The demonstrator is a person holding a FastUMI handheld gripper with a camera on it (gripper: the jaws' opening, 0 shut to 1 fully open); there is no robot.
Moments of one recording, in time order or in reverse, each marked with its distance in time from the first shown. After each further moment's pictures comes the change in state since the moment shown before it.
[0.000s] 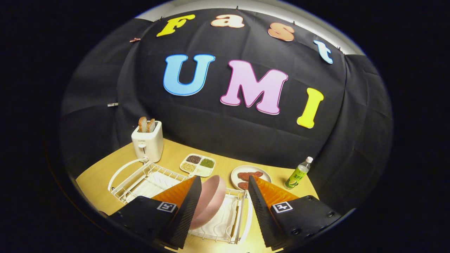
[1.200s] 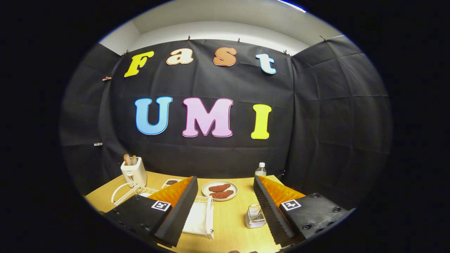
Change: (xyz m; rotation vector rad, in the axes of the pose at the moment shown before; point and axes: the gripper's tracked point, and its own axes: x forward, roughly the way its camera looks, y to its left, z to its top) arm -0.157 -0.132 0.017 0.214 -0.323 -0.187
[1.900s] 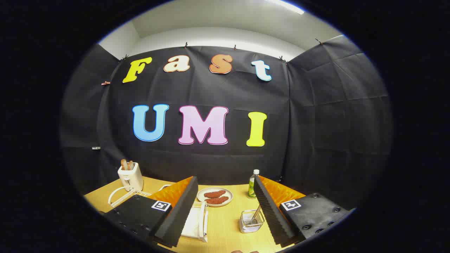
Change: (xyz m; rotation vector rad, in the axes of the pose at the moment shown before) arm -0.002 -0.026 0.015 0.003 -0.073 -0.031
